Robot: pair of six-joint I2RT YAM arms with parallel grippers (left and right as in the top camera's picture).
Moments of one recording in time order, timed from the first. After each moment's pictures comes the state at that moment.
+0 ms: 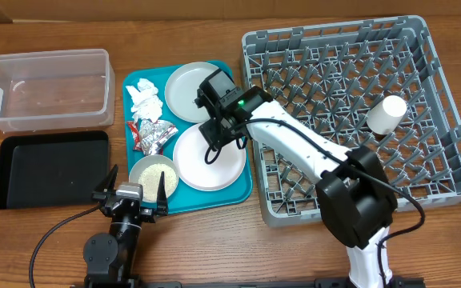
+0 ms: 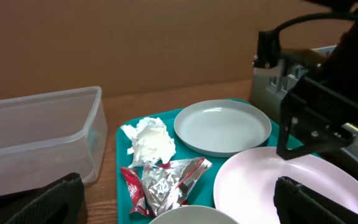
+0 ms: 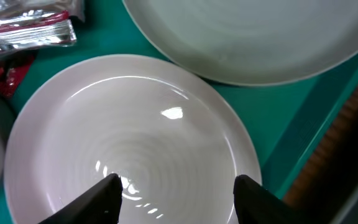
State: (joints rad) left arm -0.02 0.02 0.01 -0.07 0.10 0.08; right arm 0.68 2.11 1.69 -0.80 -0.09 0.07
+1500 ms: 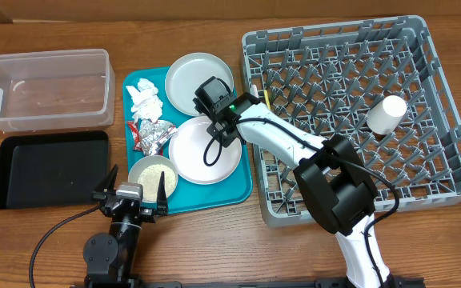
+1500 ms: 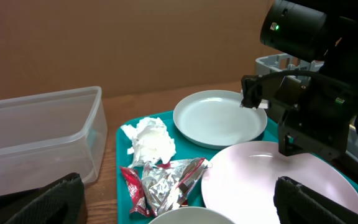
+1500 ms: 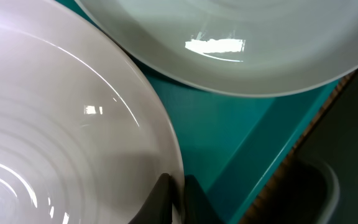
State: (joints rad) left arm -0.02 0.02 0.01 -0.07 0.10 0.08; right arm 0.68 2.23 1.70 -0.71 0.18 -0.17
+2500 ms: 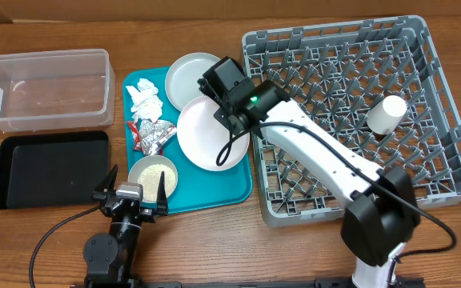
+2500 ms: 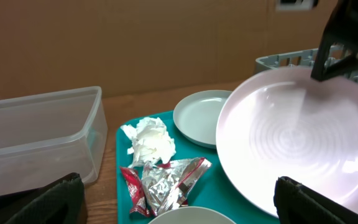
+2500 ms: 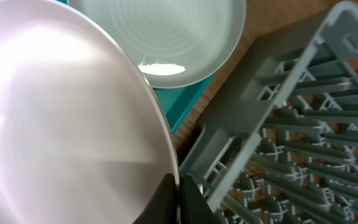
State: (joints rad) left arm -0.02 0.02 0.01 -0.07 0.10 0.08; right arm 0.68 1.95 1.72 -0.85 0.24 -0.22
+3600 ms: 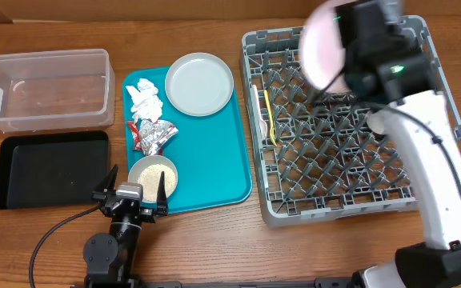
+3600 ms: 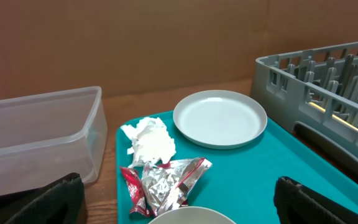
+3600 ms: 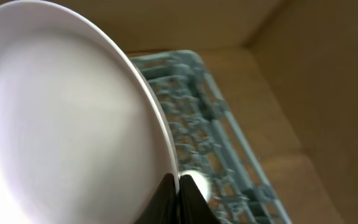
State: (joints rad) left arm -0.02 0.02 0.01 -0.07 0.10 0.08; right arm 0.25 1.67 1.85 -1.08 0.71 0.25
